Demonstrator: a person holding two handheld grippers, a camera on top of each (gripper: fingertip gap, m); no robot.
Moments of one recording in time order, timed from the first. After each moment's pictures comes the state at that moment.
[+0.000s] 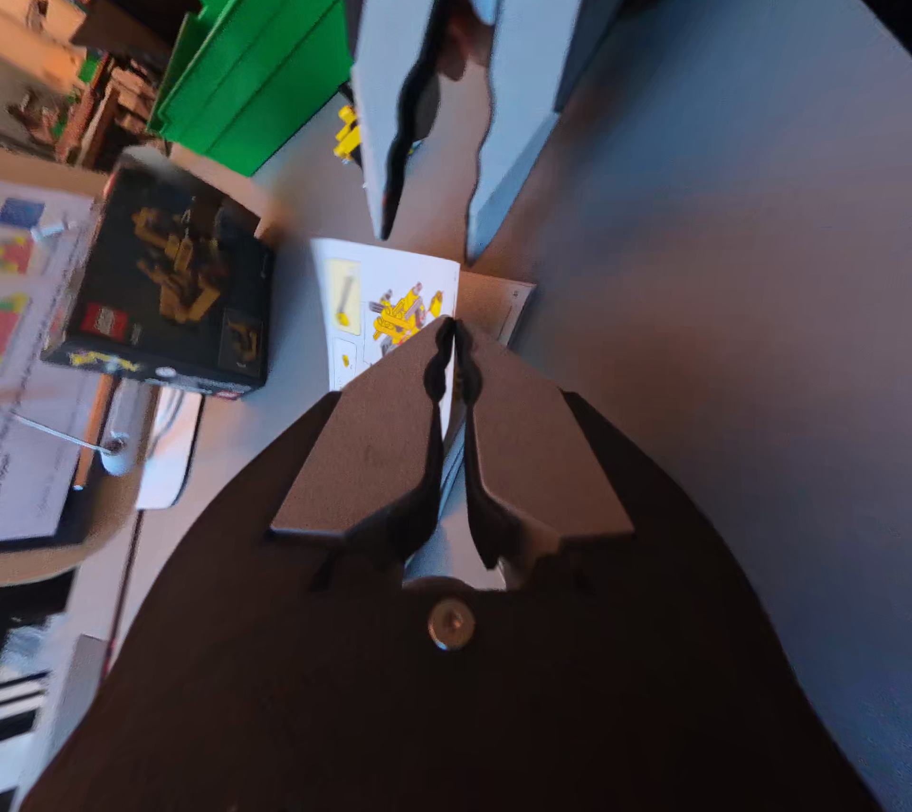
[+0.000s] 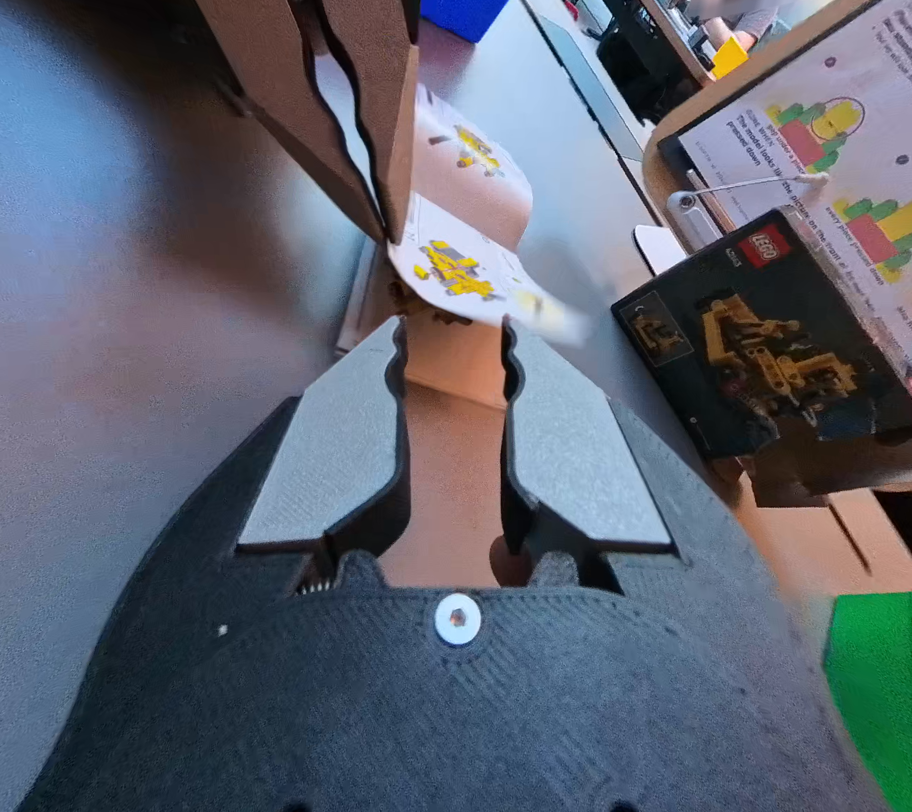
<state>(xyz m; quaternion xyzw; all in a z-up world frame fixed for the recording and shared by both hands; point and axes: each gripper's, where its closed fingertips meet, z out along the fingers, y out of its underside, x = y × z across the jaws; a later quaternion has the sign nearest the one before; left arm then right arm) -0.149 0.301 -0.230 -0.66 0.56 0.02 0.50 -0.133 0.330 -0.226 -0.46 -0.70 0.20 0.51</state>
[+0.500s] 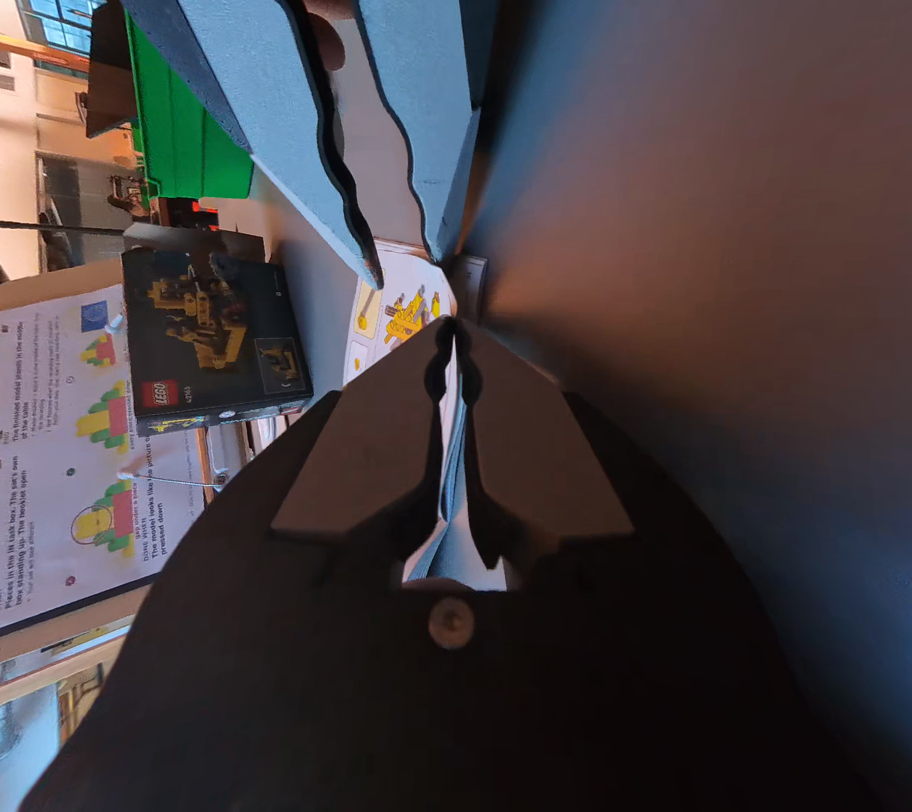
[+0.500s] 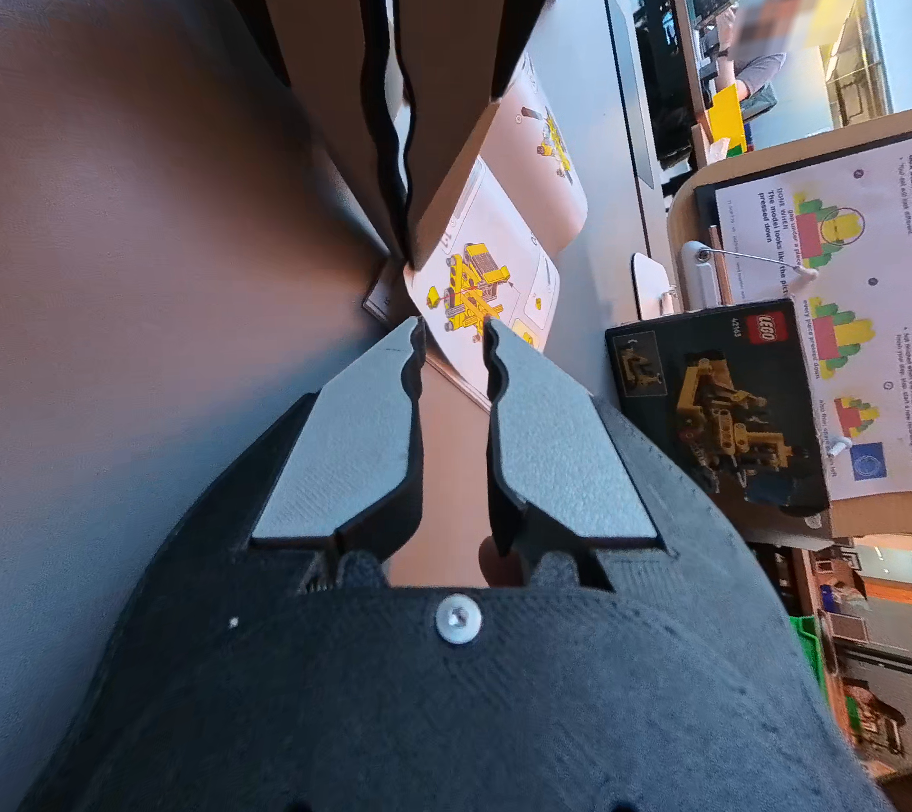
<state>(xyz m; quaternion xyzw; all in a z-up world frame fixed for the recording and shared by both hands) -0.148 0.295 -0.265 -0.57 0.67 0.18 0.43 -0.142 0.315 -0.255 -0.37 -0.77 0.06 0.52</state>
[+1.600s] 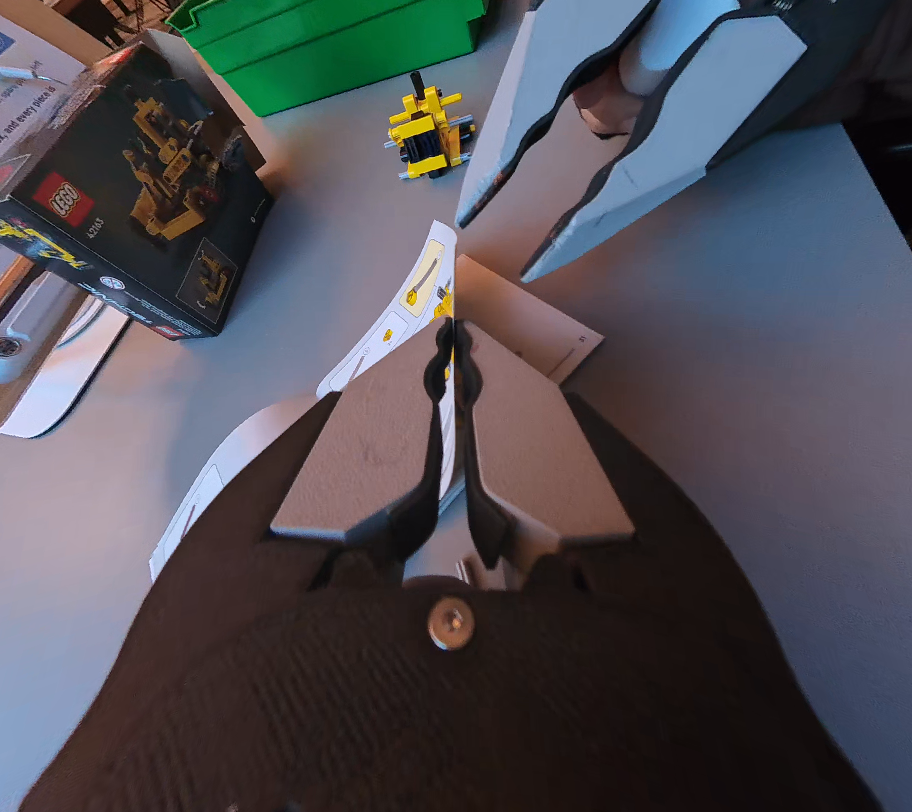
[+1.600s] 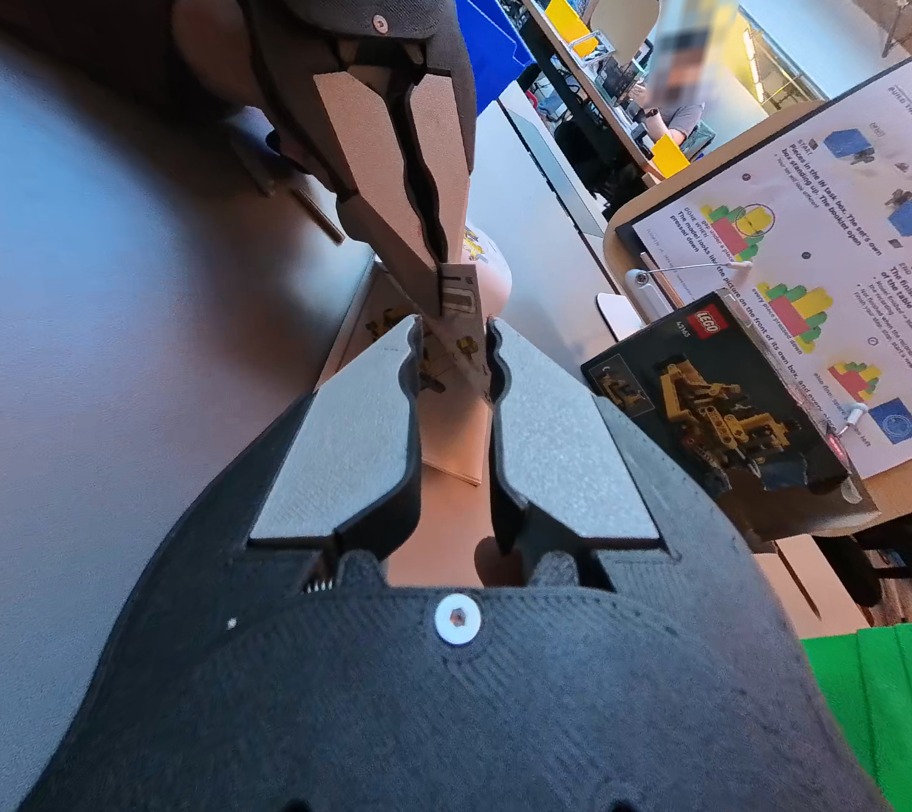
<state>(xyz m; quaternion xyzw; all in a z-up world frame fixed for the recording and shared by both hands) -0.153 0.319 -0.222 -0.73 0.43 -0.09 0.52 -0.143 0.307 -0.200 -0.41 -0.68 0.20 0.57</state>
